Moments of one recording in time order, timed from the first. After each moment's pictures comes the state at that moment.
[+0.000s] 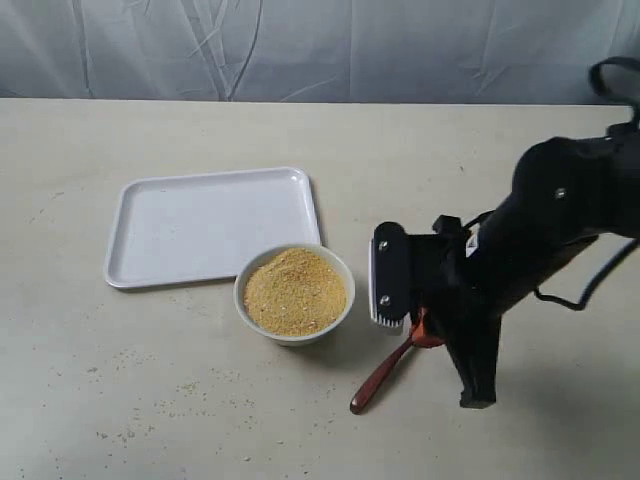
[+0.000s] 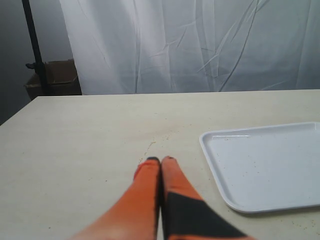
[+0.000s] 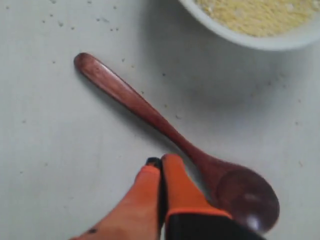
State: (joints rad) left arm 0.01 0.01 0.00 0.07 0.21 -0.03; right arm 0.59 1.62 -0.80 0.30 0.61 -1.28
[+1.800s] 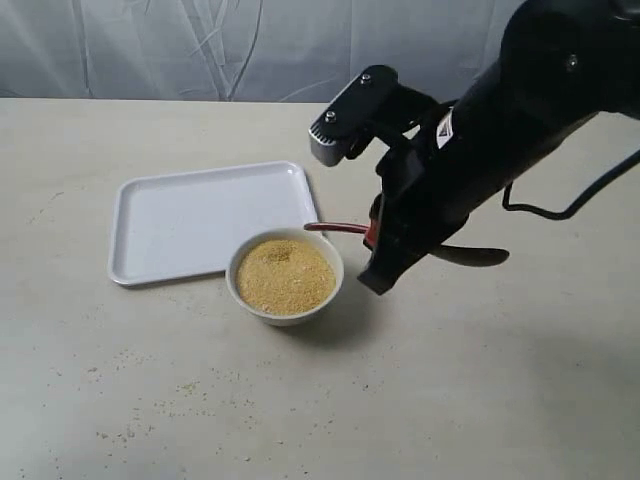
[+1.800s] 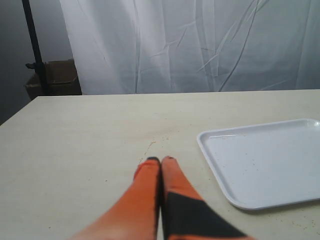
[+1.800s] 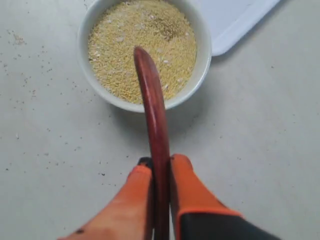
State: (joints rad) left arm 0.01 0.01 0.00 0.07 0.21 -0.03; right arm 0.66 1.52 -1.09 0.16 0.78 -0.53
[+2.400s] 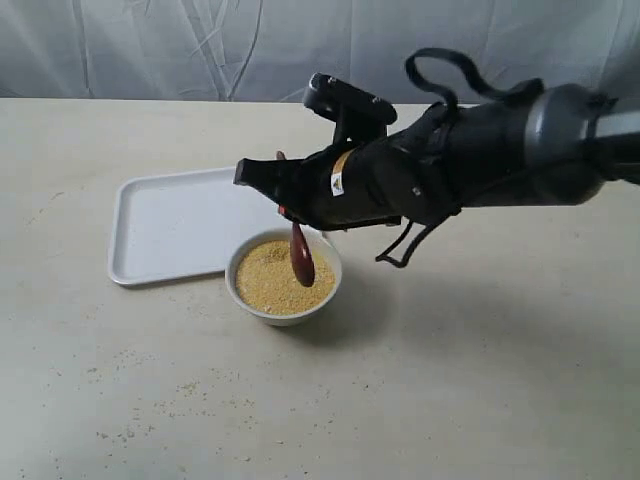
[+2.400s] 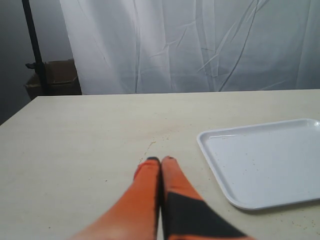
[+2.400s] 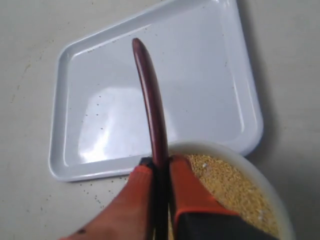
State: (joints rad) left arm 0.01 0.01 0.00 0.07 0.21 -0.03; right arm 0.74 1.83 -1.09 -0.11 0.12 0.82
